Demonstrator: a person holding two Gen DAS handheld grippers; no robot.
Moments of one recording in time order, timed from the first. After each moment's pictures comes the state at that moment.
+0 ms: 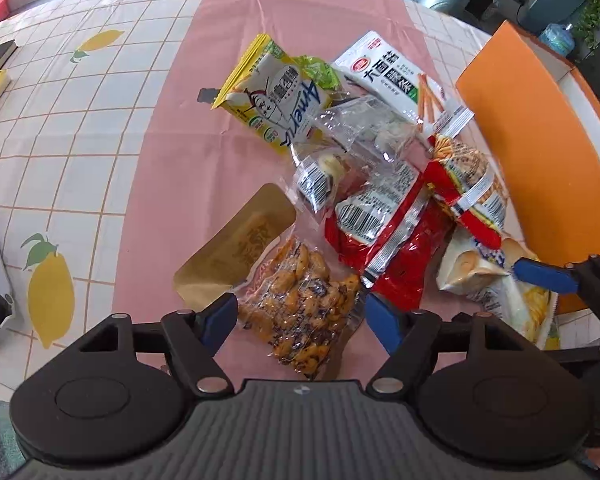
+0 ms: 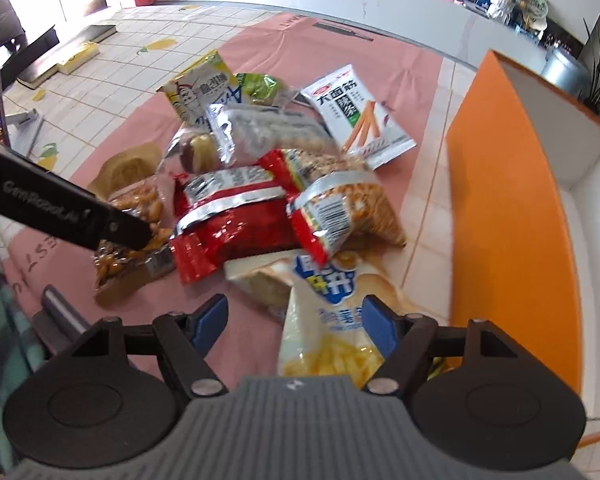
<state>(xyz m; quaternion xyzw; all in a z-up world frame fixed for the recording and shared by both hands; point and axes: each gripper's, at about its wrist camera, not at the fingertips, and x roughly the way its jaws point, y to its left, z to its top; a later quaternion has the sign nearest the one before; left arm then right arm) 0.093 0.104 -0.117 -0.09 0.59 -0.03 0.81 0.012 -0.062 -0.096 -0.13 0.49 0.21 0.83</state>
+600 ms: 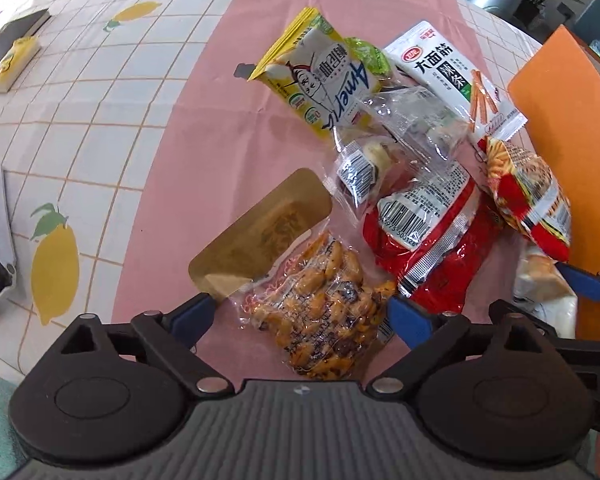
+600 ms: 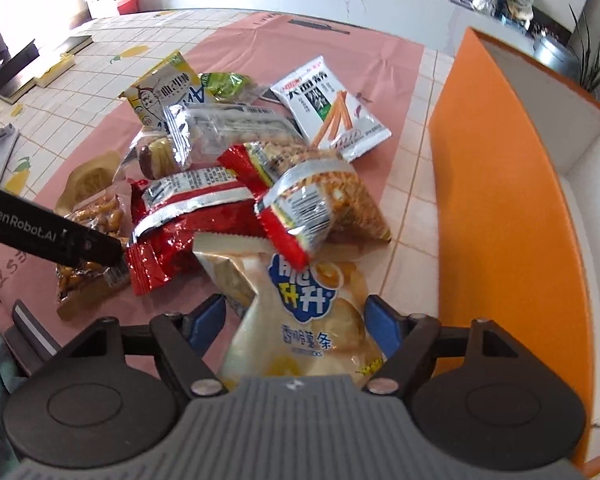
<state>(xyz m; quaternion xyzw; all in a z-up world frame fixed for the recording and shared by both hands) 0.098 0.103 -0.137 -0.11 0.60 0.03 0.80 0.037 -0.081 -0.118 -0.10 0.50 0.19 0.84</state>
